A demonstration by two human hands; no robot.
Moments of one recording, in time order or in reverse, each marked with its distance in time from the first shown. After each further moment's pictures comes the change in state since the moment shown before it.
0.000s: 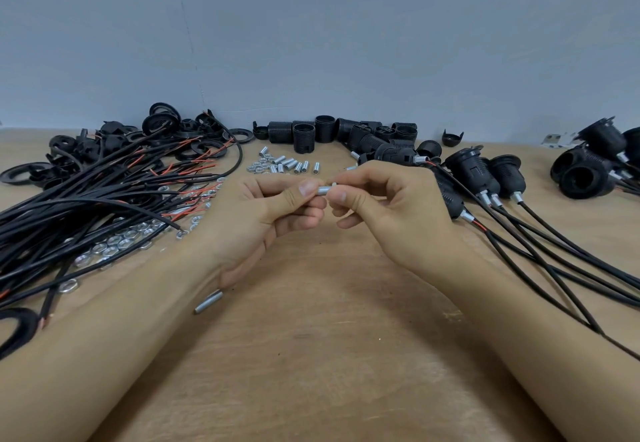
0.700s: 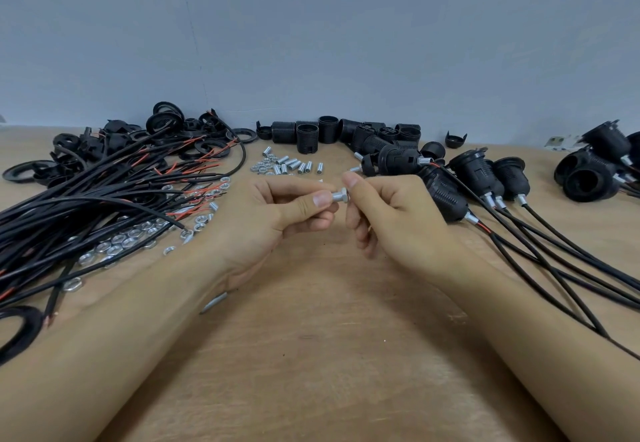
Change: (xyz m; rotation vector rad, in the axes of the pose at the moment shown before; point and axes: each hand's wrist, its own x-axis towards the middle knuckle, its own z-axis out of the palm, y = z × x) left_hand -0.002 0.000 0.002 0.042 -0.012 0.024; right_hand 0.000 0.004 0.002 -0.091 -0.028 0.237
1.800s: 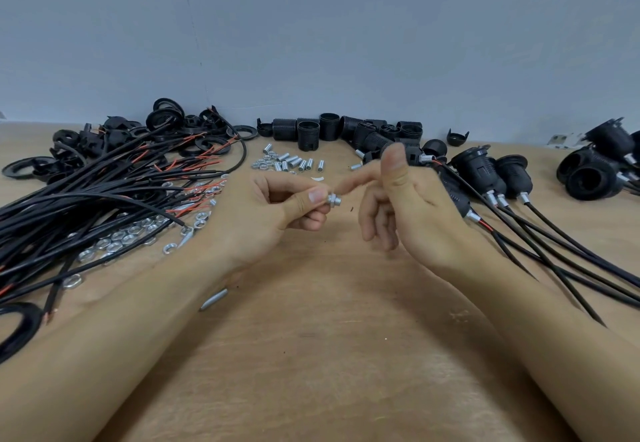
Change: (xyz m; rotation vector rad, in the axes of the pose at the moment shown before) left_hand 0.002 -0.005 -0.002 0.184 0.080 0.100; right_hand 0.000 -0.002 -0.012 -0.020 -0.061 -0.032
